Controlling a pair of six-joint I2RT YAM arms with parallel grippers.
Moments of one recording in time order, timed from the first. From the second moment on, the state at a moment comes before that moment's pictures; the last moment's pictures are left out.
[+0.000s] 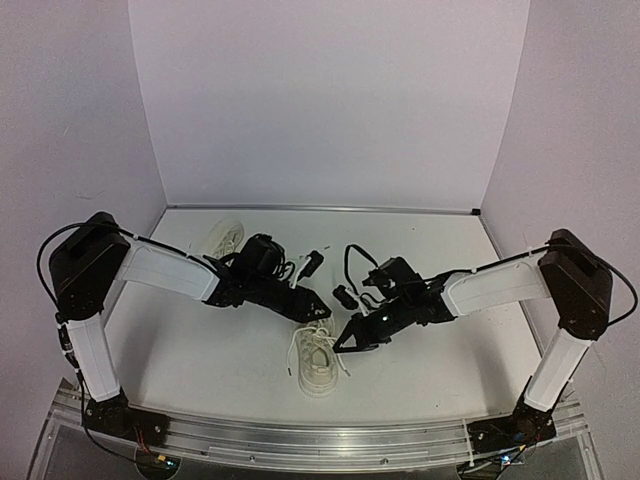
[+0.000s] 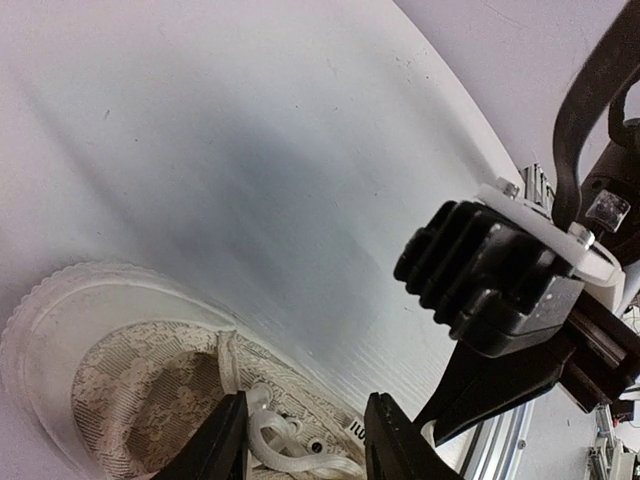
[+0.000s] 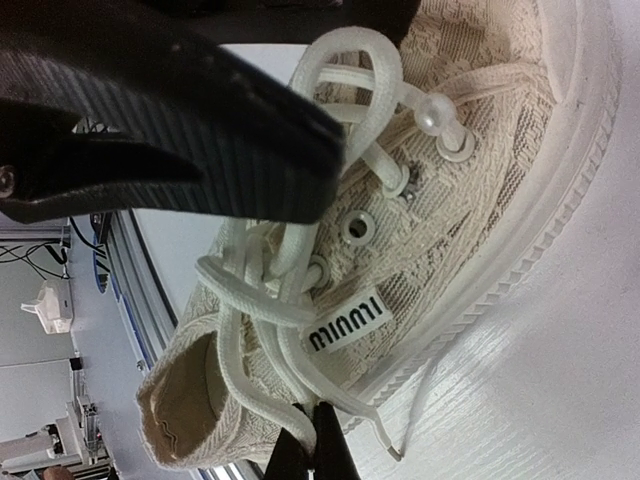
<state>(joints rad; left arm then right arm) -0.85 1.85 1.03 0.16 0.49 -0.39 0.84 1.76 0.91 -0.07 -0.59 0.47</state>
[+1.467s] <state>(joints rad) -0.83 1.71 0.93 0.11 0.31 -0.37 0.84 1.66 0.77 -0.04 -0.51 0.48</state>
